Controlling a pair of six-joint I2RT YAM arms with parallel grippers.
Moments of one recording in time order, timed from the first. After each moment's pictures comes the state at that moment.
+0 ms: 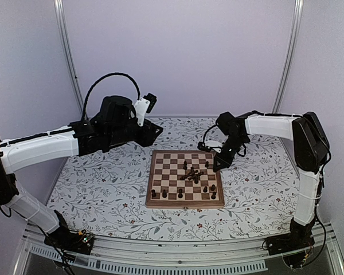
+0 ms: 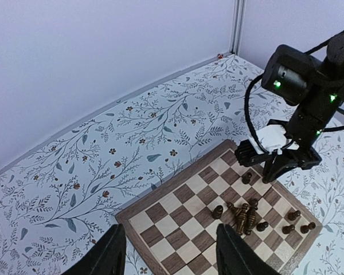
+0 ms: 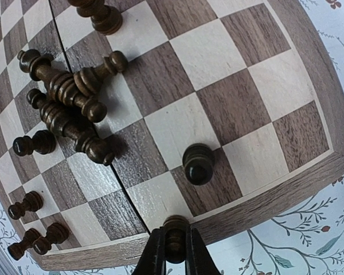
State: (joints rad) left arm -0.83 1.44 1.16 -0.14 -0.19 -0.06; right arm 0.54 2.00 1.49 -0.85 -0.28 -0.55
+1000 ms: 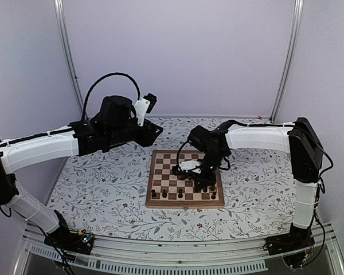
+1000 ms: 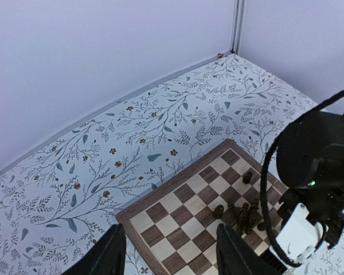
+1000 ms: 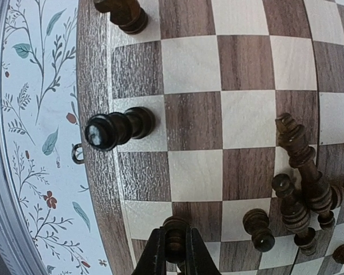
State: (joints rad) left arm -0.83 1.44 1.16 -0.14 -0.19 -0.05; right arm 0.84 1.99 1.52 -0.93 -0.29 -0.64
